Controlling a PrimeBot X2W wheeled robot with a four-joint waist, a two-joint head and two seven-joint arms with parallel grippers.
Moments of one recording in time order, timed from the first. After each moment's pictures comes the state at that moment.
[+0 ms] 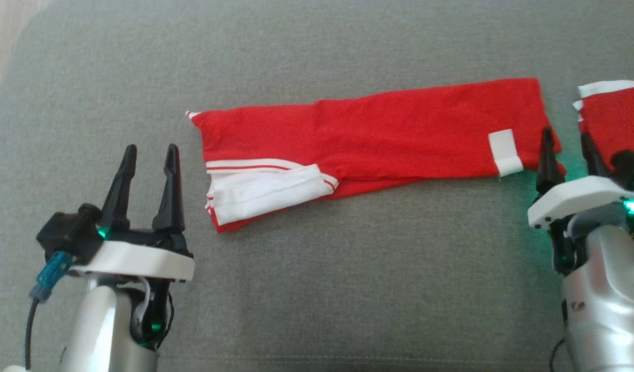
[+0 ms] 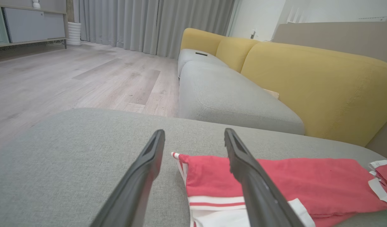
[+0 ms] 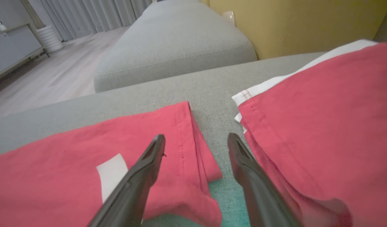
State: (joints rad) left arm -0.18 0.05 -0.06 0.15 -0.27 -0.12 -0.26; right arm -0.50 -0.09 -0.20 0.72 0.11 0.13 -0.14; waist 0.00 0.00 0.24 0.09
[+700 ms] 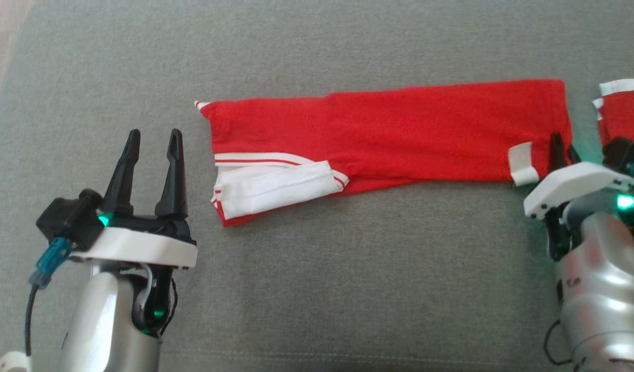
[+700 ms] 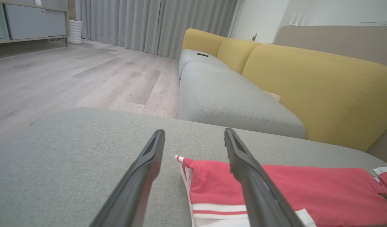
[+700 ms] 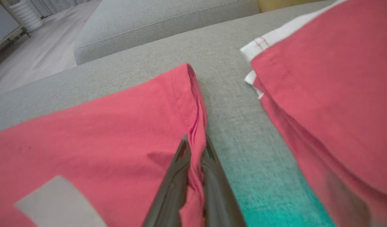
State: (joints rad) left arm -0.22 0.05 -0.08 0.17 -0.29 -0.12 -0.26; right arm -0.66 -0.09 -0.34 1.00 0.01 0.13 -0.12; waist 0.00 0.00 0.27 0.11
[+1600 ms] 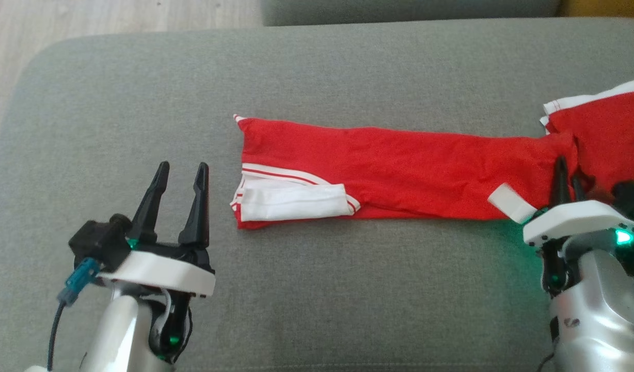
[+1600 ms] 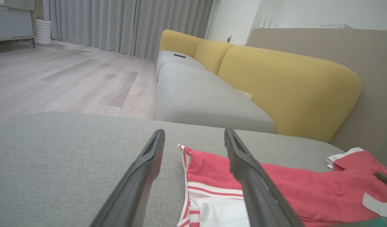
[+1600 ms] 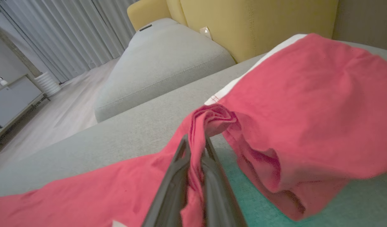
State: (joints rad) left arm -0.16 0.06 -0.15 0.19 -0.30 -0.12 -0.26; right arm -0.46 -0.05 -0.26 0.77 0.22 0.13 -0.17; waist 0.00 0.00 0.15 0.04
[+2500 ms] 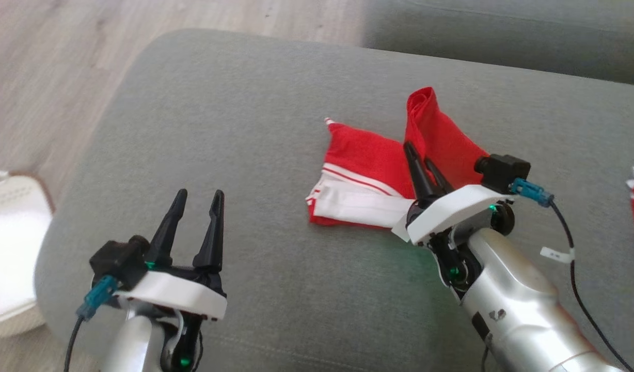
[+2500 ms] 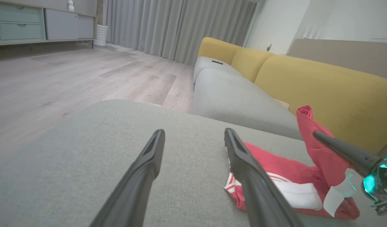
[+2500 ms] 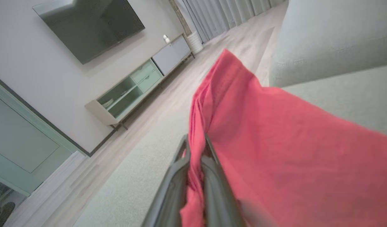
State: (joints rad) left arm -0.10 0.06 -0.19 0.22 -0.32 -0.12 -0.26; right arm -0.57 -0.06 0.52 0.78 0.79 0.13 -0.21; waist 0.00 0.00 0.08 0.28
